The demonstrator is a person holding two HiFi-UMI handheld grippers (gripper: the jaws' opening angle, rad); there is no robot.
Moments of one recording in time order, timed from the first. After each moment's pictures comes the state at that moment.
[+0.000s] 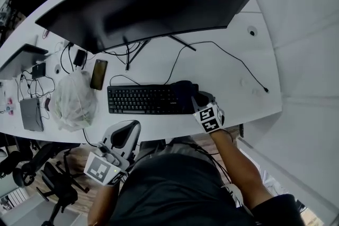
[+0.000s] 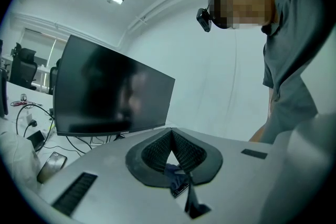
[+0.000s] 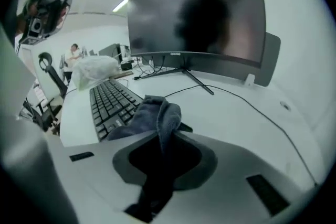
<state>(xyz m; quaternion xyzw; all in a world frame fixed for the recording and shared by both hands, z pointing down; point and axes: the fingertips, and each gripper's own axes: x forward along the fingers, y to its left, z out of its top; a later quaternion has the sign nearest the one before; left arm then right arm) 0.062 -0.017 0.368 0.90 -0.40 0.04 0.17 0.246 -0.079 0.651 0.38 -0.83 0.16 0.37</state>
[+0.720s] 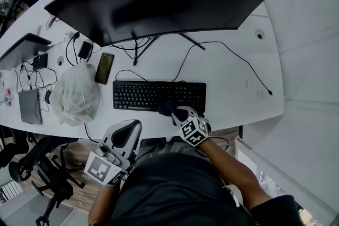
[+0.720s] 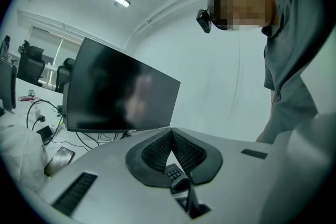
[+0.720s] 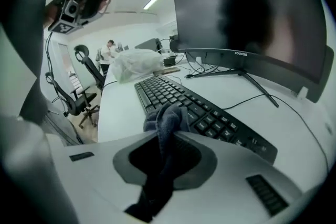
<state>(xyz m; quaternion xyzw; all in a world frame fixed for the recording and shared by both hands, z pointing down) 0.028 -0.005 0.373 0.89 -0.41 0.02 0.17 0.123 0.000 0.653 0.22 -0.88 0.13 0.39</state>
